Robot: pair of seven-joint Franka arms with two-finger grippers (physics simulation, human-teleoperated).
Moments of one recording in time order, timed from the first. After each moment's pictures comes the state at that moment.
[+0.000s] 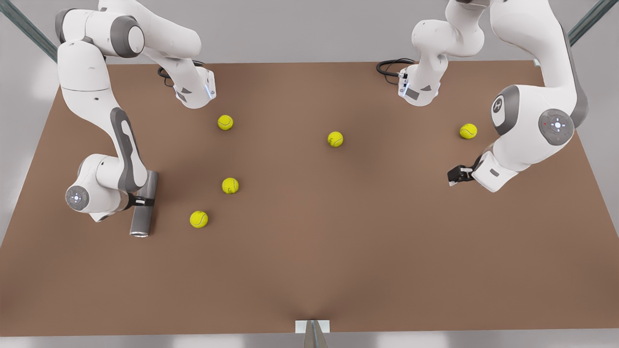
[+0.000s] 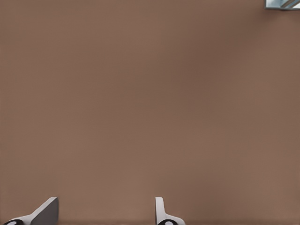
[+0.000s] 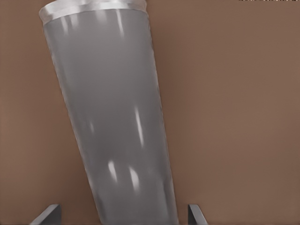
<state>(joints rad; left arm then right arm) -0.24 0.12 0.15 -1.68 -0.07 1.78 -0.08 -0.15 0.49 -0.07 -1.95 -0.02 2.16 -0.06</state>
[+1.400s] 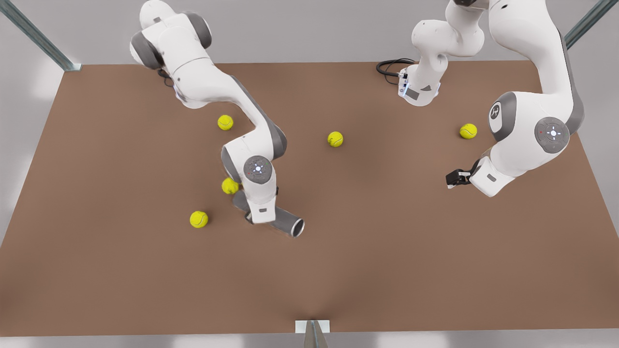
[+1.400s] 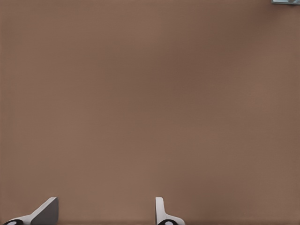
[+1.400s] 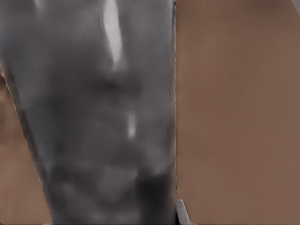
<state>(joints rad) -0.23 0.15 0.15 -1.68 -0.07 1.78 -0.08 0.67 0.69 -0.06 -1.28 -0.08 1.97 -0.37</state>
